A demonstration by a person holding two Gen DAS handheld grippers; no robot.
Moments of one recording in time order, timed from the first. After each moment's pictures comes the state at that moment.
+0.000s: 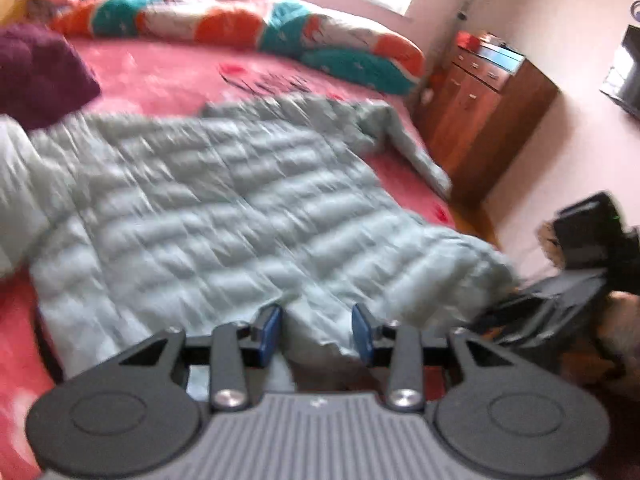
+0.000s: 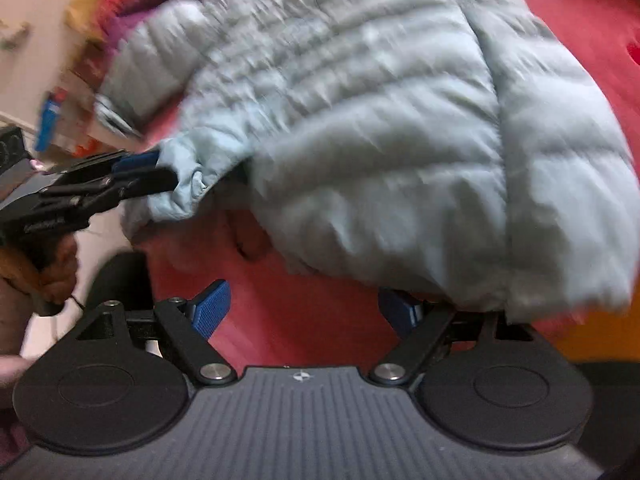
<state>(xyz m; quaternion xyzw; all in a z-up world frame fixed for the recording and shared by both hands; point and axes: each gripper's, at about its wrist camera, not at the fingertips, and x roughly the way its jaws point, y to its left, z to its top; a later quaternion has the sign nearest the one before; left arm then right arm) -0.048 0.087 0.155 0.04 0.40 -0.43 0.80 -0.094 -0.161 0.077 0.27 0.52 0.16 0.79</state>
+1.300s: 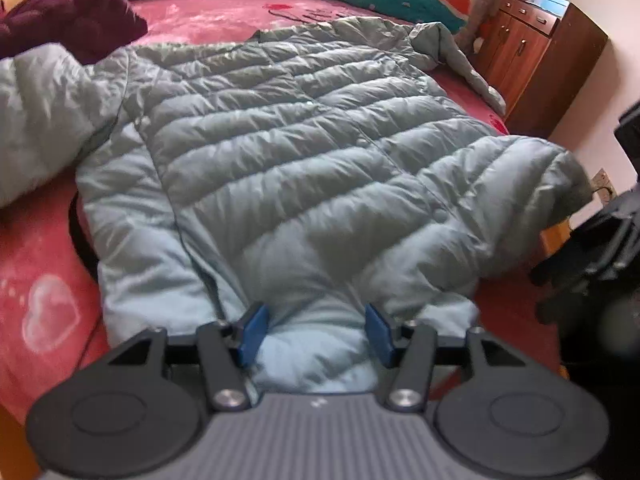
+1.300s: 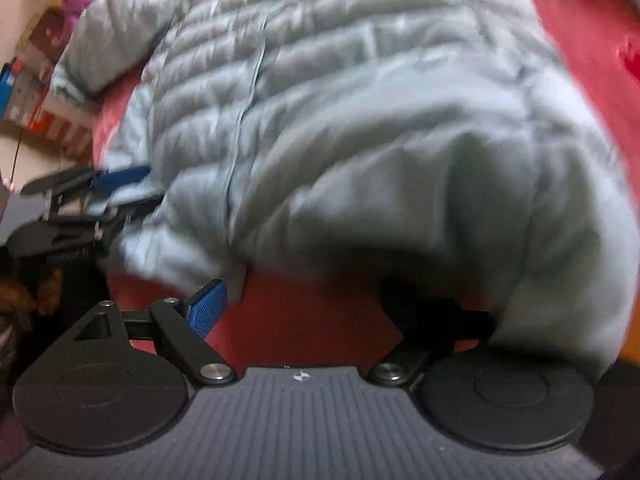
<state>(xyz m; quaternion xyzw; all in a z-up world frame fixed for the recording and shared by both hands) -0.075 0.108 0.098 0.10 0.47 -0.36 0.80 -0.103 -0.118 0.061 0.20 0.62 0.11 0.75</state>
